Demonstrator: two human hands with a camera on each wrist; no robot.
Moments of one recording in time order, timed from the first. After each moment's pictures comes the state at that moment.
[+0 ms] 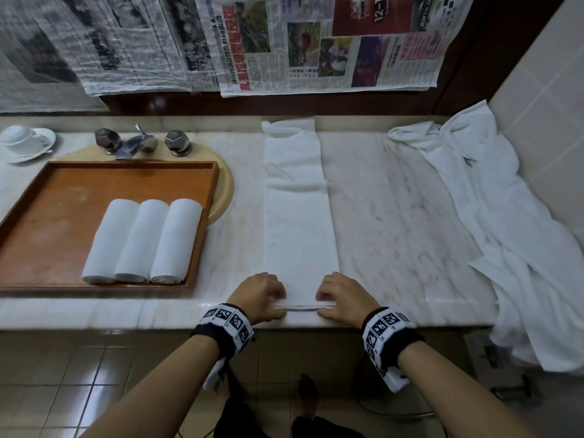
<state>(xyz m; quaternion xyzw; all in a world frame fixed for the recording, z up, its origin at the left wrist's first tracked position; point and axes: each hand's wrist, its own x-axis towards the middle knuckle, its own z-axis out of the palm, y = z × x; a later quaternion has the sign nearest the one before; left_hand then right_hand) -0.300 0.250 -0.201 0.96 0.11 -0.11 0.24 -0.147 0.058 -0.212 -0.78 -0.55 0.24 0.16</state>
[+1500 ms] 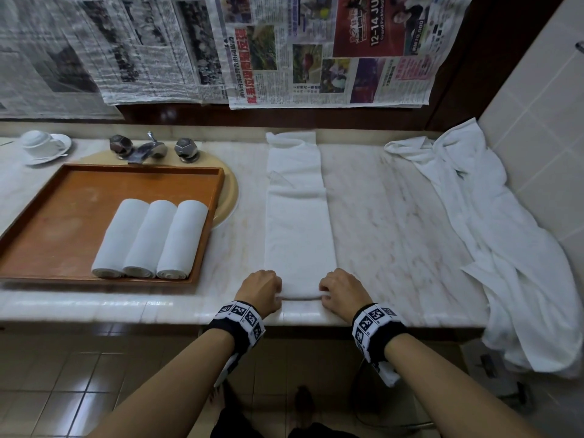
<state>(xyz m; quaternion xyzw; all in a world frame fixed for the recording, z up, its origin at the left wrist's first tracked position) -0.293 0.231 -0.198 0.97 0.20 -0.11 0.12 -0.157 0.064 -0.202 -0.85 -0.50 0.14 0.07</state>
